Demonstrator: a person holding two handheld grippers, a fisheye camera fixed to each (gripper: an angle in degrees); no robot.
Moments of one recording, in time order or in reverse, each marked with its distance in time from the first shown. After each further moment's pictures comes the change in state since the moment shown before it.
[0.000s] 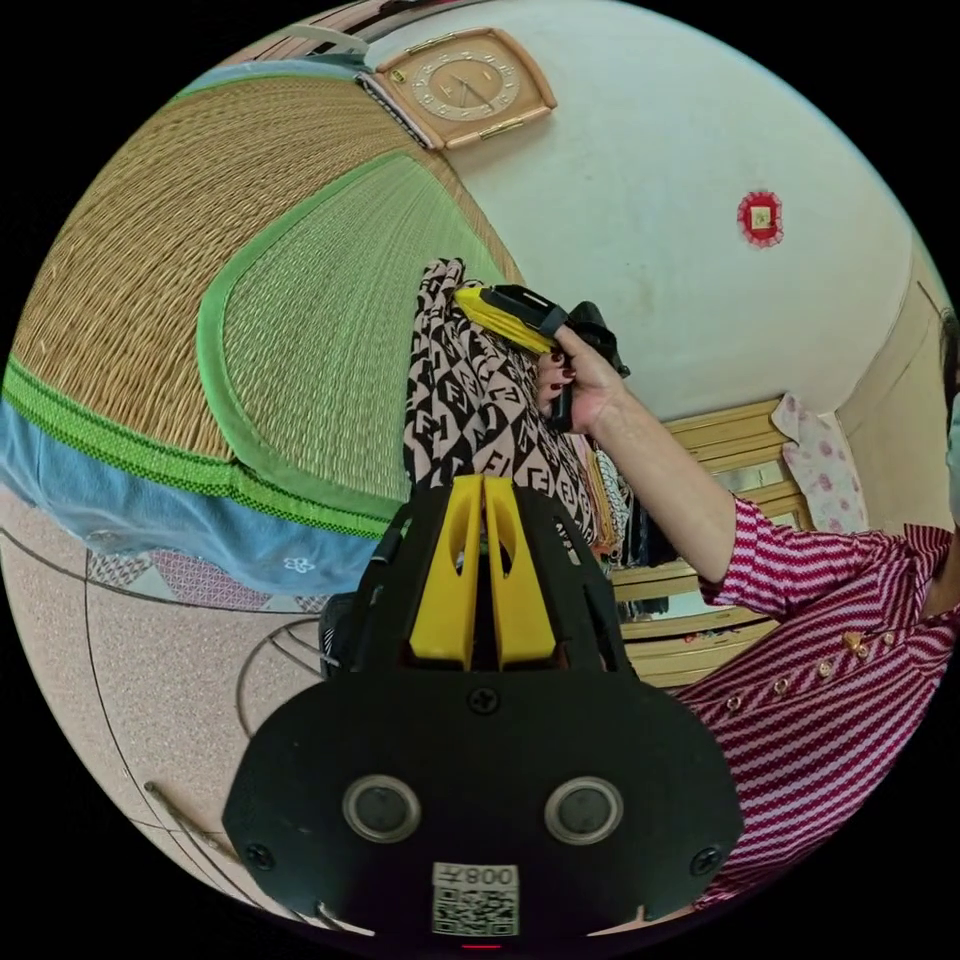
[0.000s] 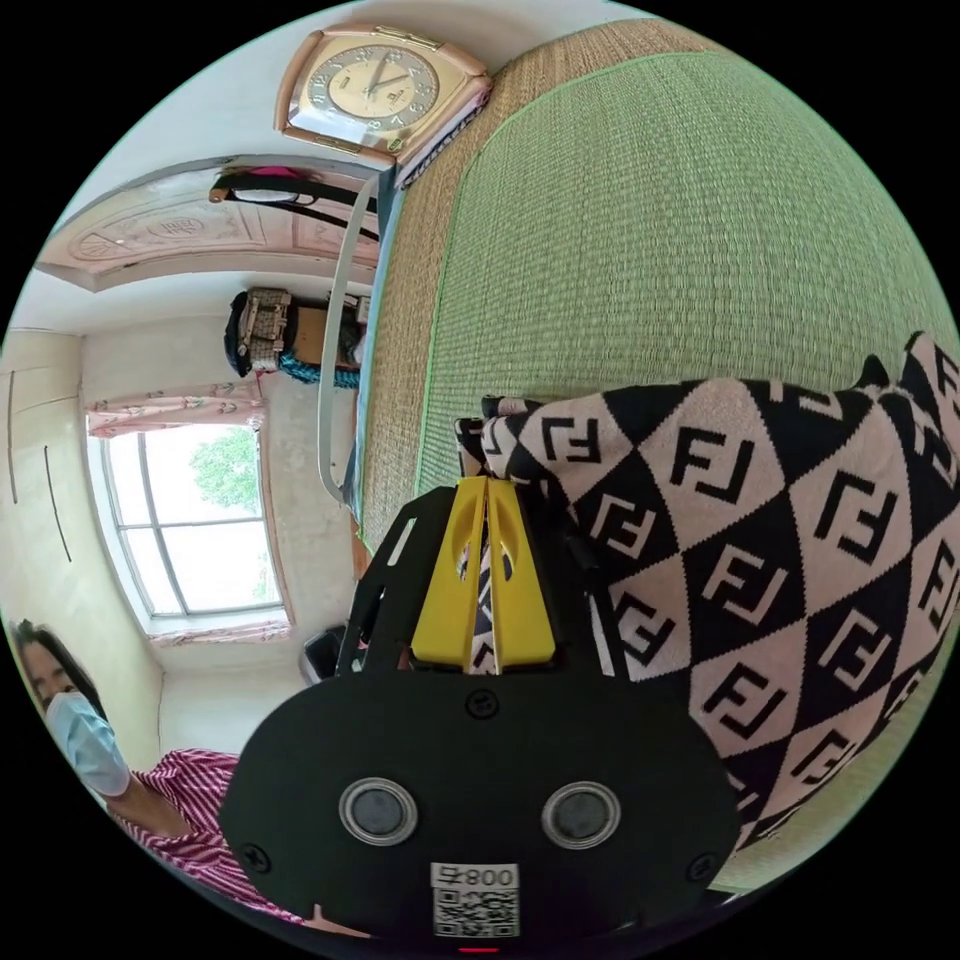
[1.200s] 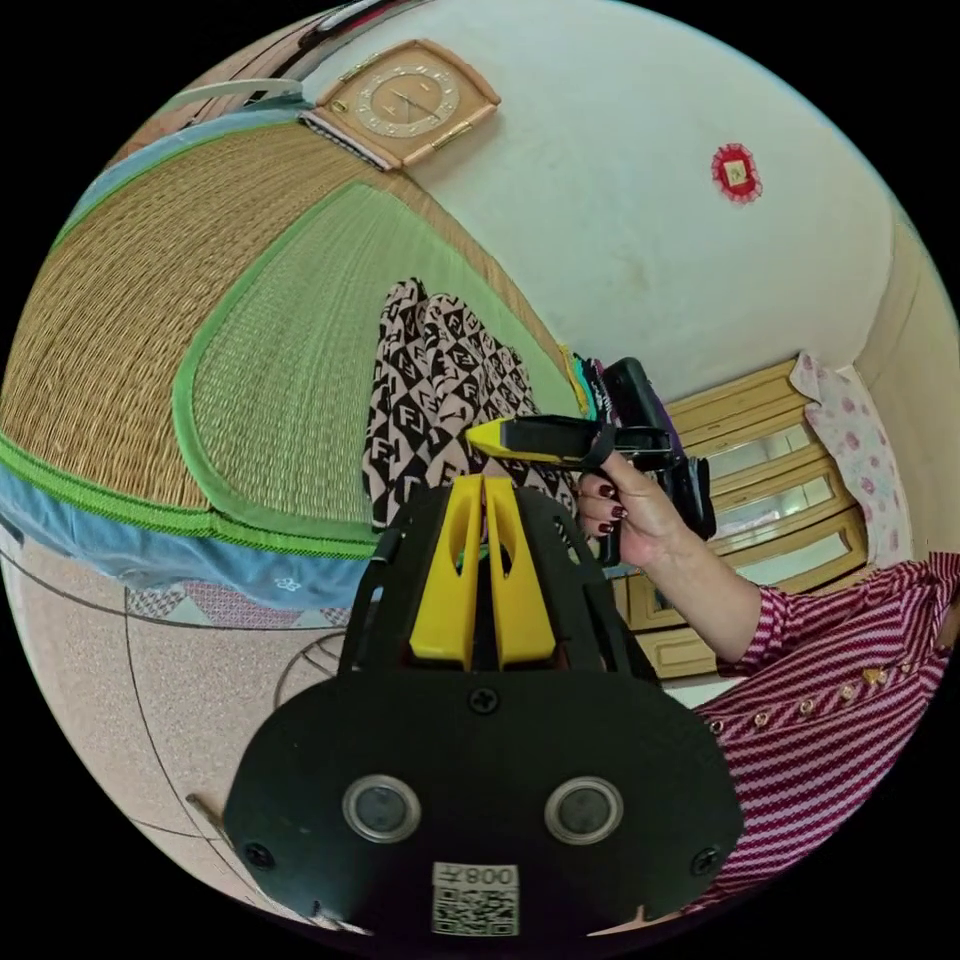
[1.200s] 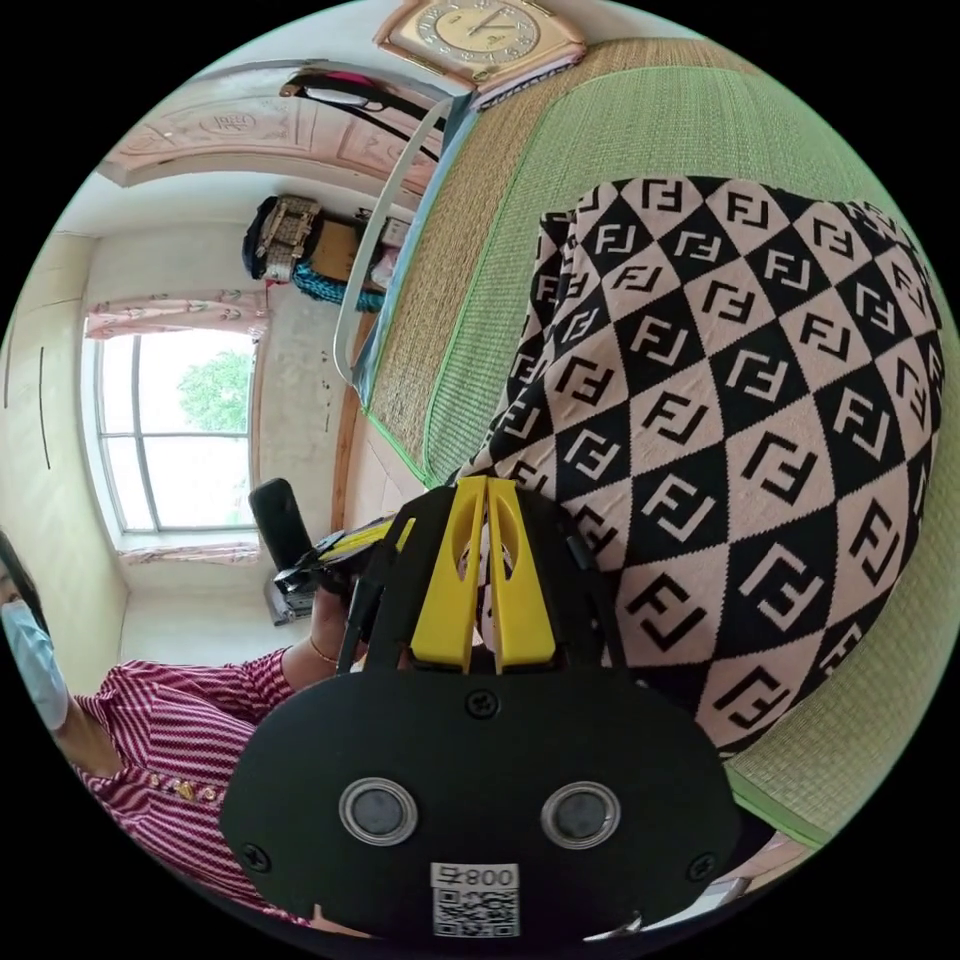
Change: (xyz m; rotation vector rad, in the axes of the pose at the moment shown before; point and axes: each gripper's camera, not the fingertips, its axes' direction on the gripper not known) left arm 0.056 0.073 0.070 -0.044 -0.145 0.101; right arm -0.048 0.164 -0.007 -0.132 0.063 -0.154
